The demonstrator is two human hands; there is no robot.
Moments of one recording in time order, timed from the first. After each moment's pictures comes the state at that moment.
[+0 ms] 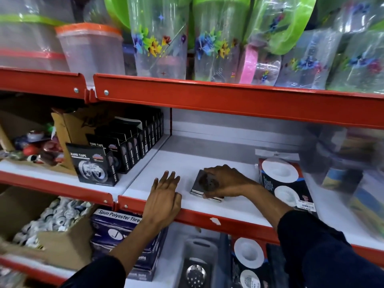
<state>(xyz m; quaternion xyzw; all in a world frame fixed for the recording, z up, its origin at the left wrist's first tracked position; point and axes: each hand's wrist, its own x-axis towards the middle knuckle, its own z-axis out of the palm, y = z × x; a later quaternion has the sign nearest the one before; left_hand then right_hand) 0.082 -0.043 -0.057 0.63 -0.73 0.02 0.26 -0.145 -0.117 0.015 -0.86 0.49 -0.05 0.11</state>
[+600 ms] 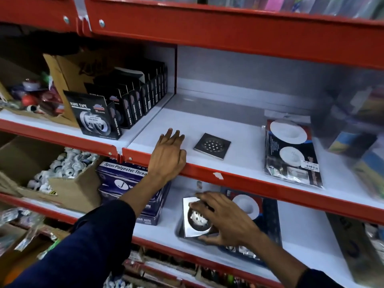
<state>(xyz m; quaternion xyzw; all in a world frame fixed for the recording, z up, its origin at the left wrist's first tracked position) 0.077 -0.038 -0.059 0.64 -0.72 0.04 0.25 -0.154 0.036 -0.120 -0.96 0.28 -0.09 -0.03</state>
